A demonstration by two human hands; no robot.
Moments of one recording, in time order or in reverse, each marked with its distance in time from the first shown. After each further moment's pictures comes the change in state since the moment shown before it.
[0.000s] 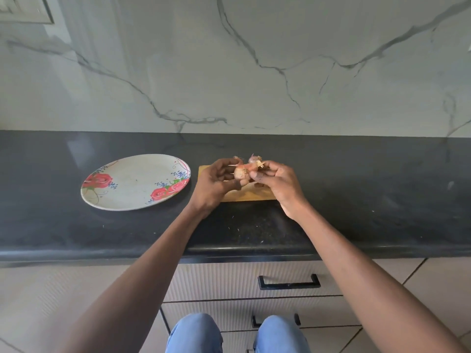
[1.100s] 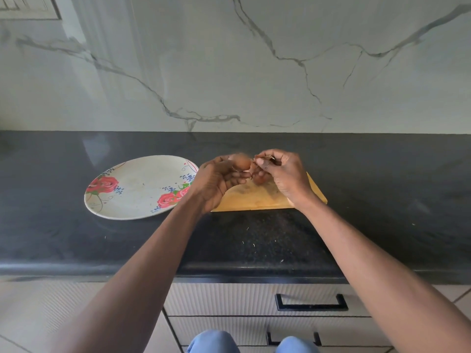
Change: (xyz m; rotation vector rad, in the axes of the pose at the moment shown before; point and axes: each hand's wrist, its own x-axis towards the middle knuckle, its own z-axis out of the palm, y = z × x) left_hand 0.035 0.008 -0.021 -0.453 0.128 -0.271; right_hand 0.042 -0.007 0.025 -0.150 0.012 -0.145
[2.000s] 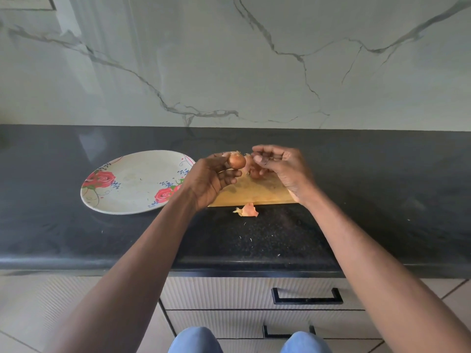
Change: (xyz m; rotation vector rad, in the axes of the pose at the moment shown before) left_hand -0.010 0.006 -0.005 -0.037 0.023 -0.079; right_hand -0.003 -0.004 -0.012 0.111 -0.105 0.090
